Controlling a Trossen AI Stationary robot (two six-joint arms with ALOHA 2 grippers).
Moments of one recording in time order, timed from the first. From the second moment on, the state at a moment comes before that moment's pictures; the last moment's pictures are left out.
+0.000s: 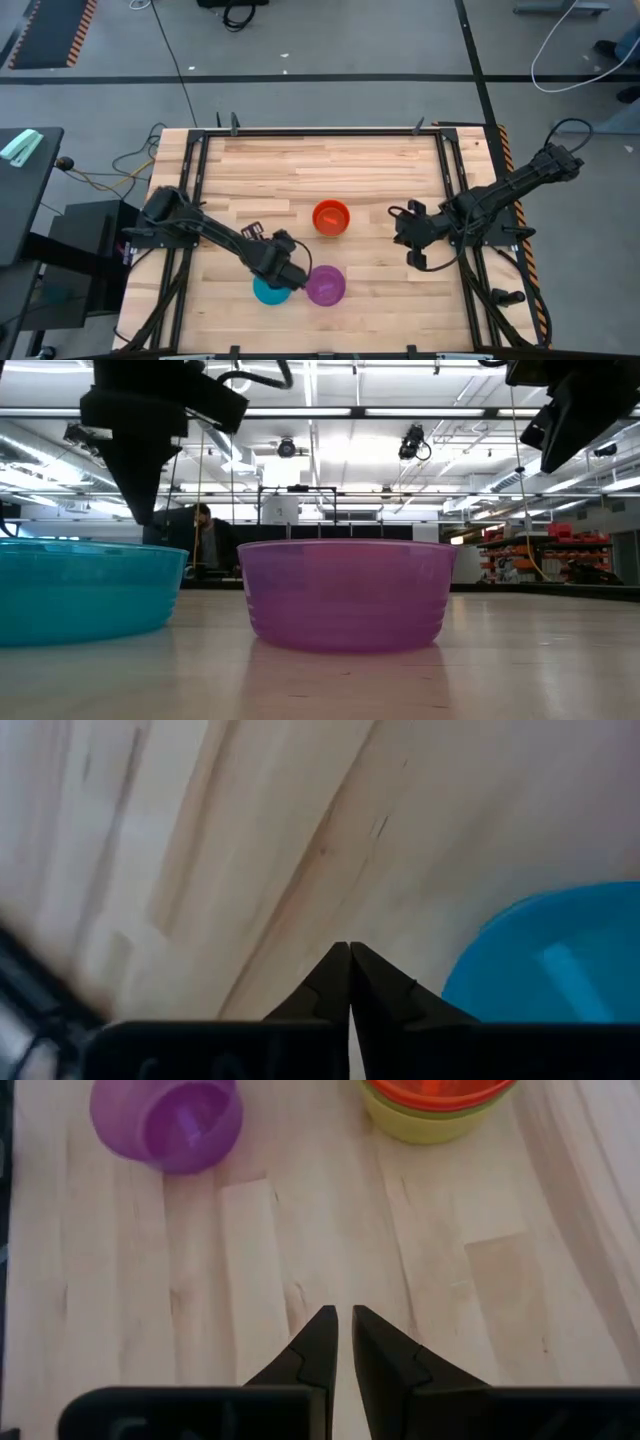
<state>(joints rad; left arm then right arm) -0.45 1.90 1.45 -1.32 -0.31 -0.99 0.43 1.06 0.79 -0.77 0.21 0.59</state>
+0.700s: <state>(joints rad) -0.42 1.59 1.10 -0.83 -0.09 -1.17 0.50 1.06 0.79 -0.77 0.21 0.55</state>
